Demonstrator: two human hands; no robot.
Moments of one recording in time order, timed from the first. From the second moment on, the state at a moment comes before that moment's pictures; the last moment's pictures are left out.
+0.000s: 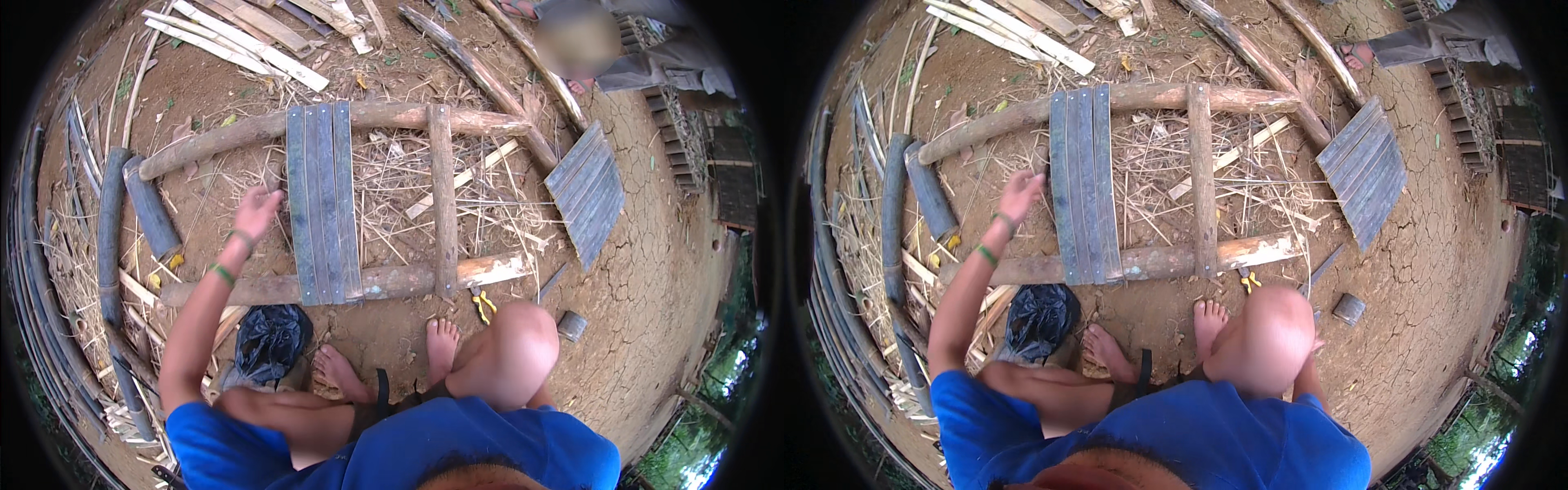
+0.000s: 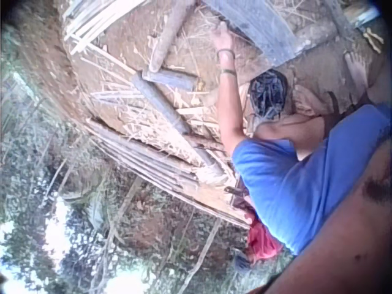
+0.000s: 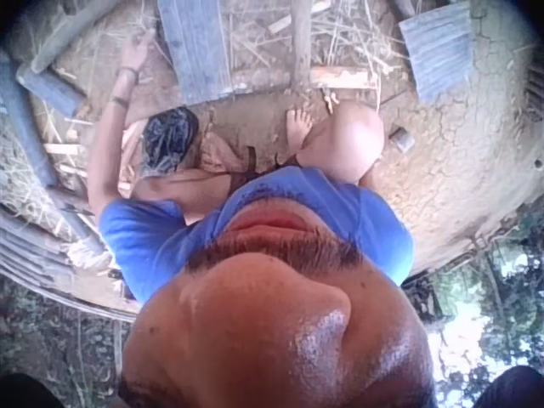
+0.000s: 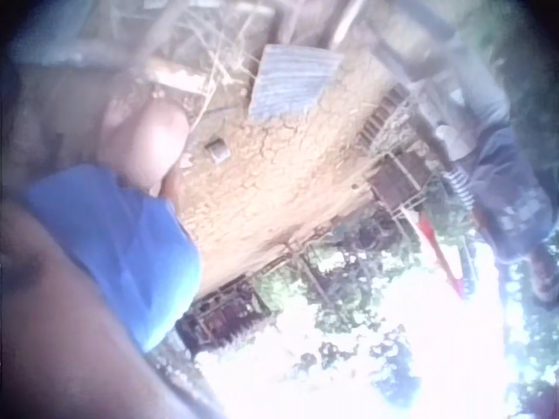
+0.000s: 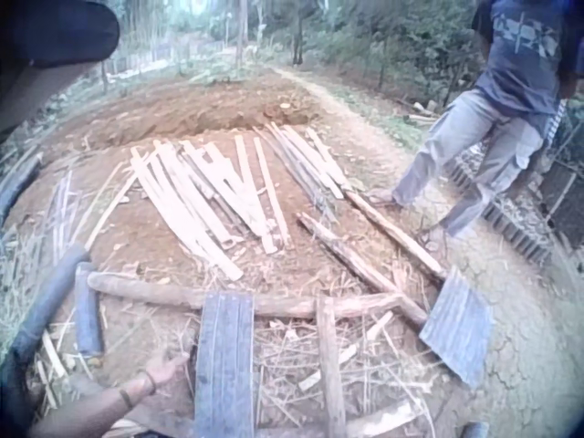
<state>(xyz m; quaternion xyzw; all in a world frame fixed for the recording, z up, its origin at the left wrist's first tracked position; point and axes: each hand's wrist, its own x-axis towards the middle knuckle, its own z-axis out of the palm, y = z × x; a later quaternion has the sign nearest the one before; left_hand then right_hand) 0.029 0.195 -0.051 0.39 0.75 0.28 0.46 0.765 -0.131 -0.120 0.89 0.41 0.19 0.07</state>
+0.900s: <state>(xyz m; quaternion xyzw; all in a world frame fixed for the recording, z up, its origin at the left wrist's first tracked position) -0.010 0.031 -0.023 -0.10 0.61 0.73 0.29 0.427 0.198 0.012 0.65 0.43 -0.51 -0.36</state>
